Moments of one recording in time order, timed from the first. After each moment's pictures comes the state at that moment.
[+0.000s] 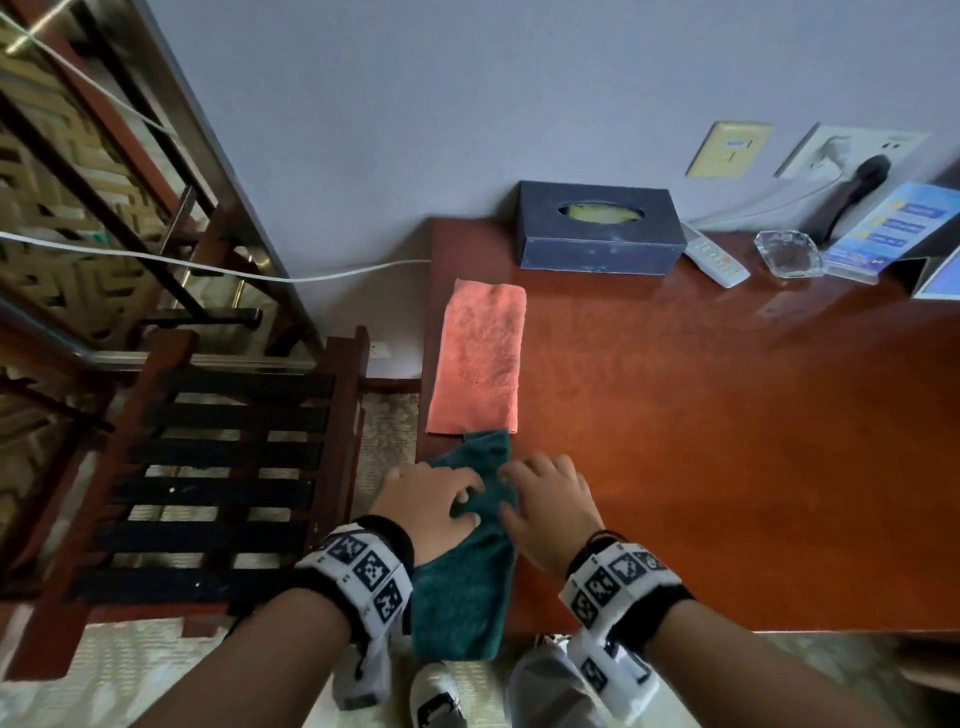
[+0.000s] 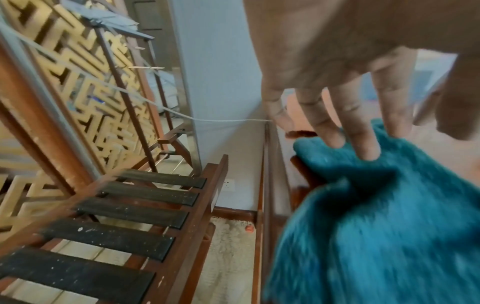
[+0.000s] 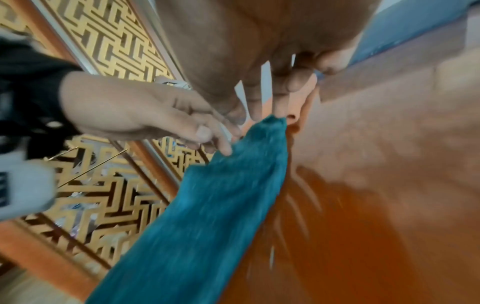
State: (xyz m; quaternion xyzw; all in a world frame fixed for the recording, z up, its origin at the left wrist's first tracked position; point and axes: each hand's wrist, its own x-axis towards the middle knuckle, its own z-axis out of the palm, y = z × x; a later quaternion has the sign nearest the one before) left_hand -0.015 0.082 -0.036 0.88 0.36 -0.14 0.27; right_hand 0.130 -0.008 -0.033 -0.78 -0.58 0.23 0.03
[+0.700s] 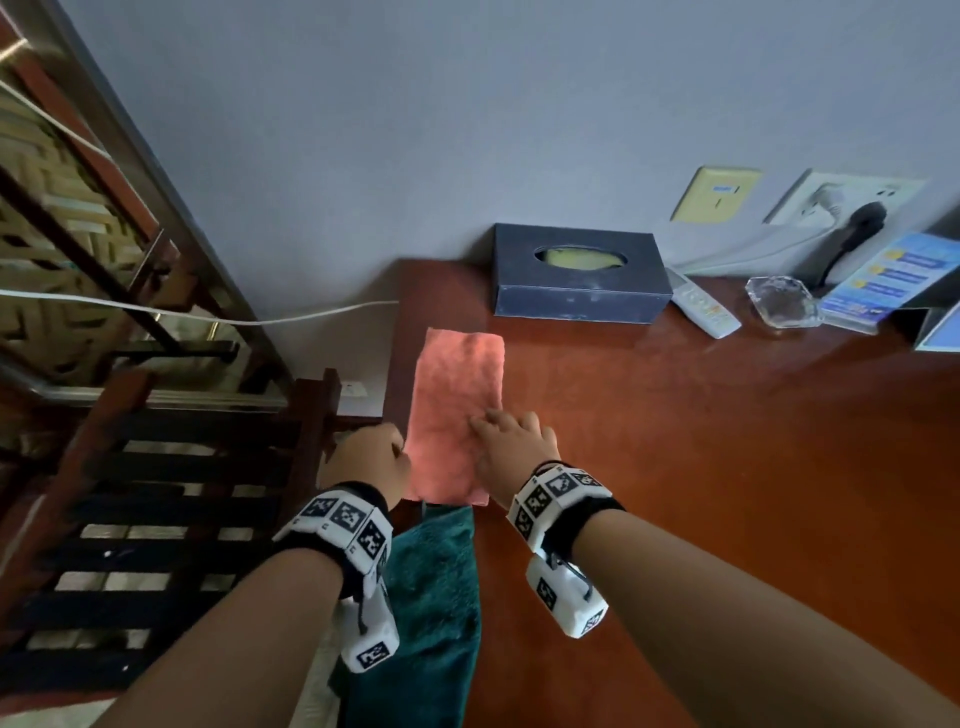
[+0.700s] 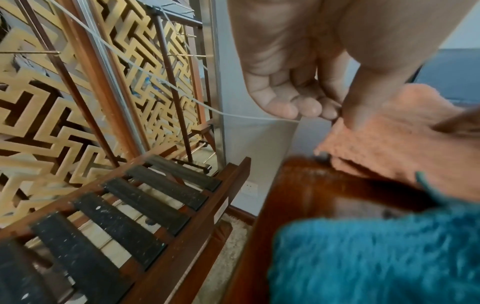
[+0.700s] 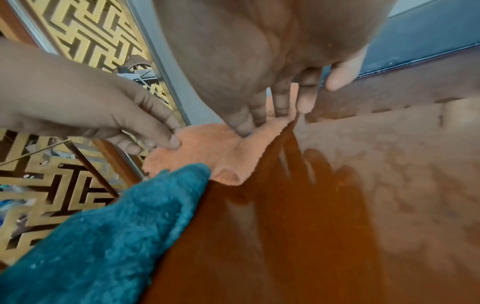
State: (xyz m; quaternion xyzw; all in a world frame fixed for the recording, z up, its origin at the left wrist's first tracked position) left_hand 0.050 0.183 -0.053 0.77 0.59 -0.02 0.26; right_hand 0.209 0.117 -0.055 -0.78 -0.58 0.23 -0.04
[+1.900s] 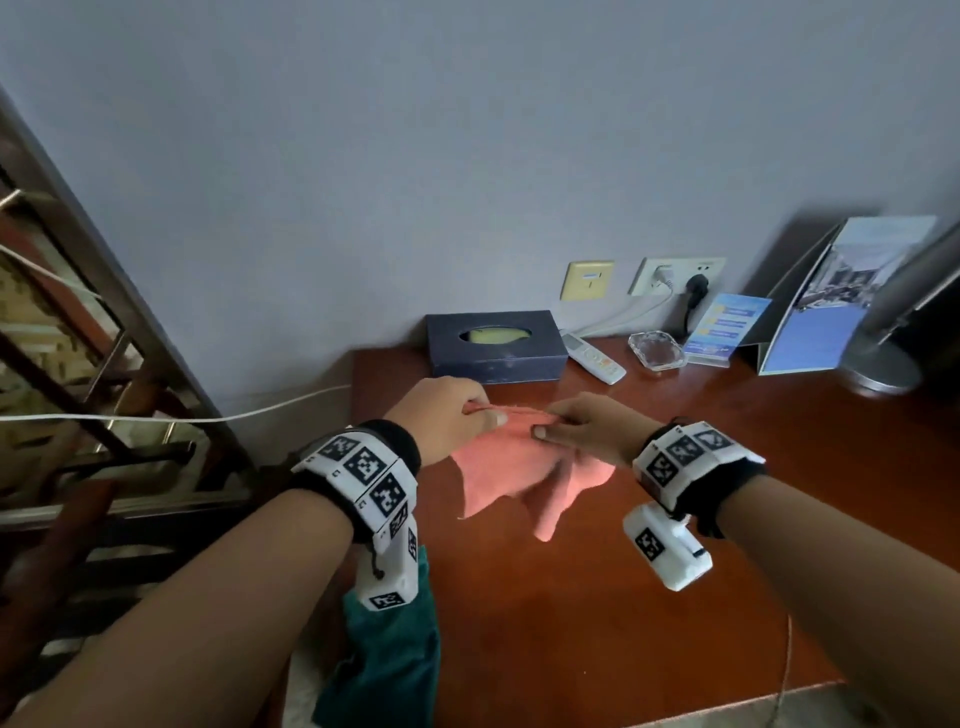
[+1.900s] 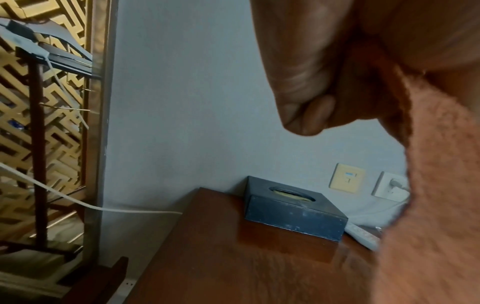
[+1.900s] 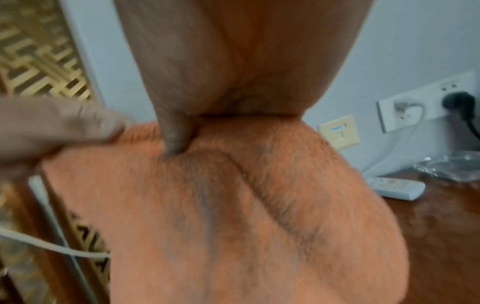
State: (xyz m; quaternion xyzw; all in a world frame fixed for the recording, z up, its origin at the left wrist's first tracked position) left_hand 0.133 0.147 0.135 0.90 0.30 0.07 0.31; right_hand 0.319 0.033 0.123 -0.76 -0.57 0.30 0.11
